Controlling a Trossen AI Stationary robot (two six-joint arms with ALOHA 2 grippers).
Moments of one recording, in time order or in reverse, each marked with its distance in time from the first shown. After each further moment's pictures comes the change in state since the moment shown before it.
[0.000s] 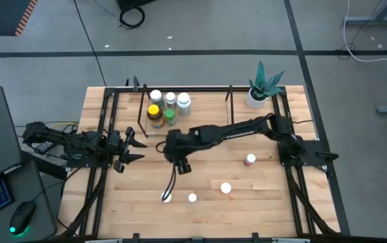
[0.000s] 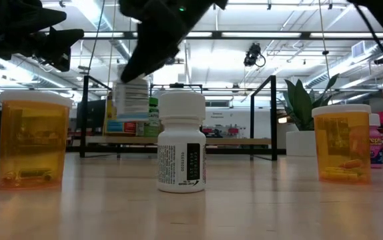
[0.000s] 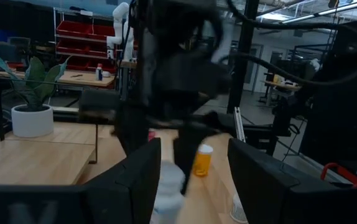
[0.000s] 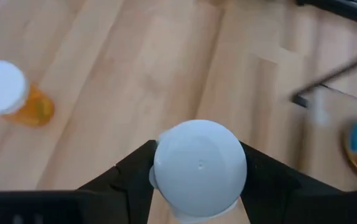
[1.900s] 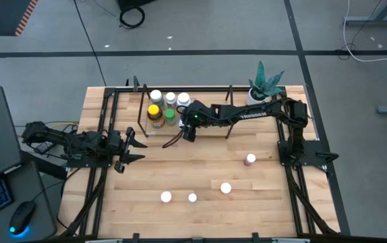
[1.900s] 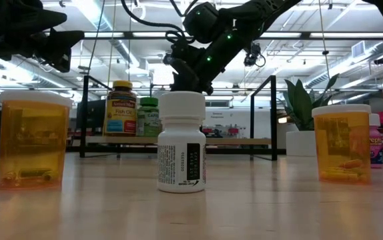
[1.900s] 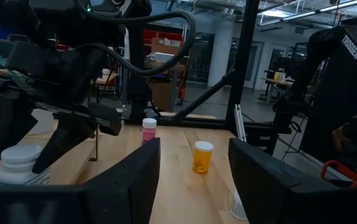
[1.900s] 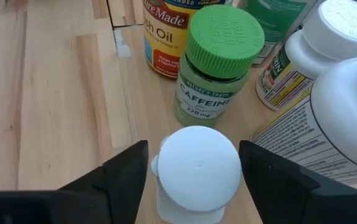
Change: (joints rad) left arm 0.000 0.012 0.000 0.000 0.000 0.000; right arm -0.265 -0.263 -0.543 0.450 0.137 0.233
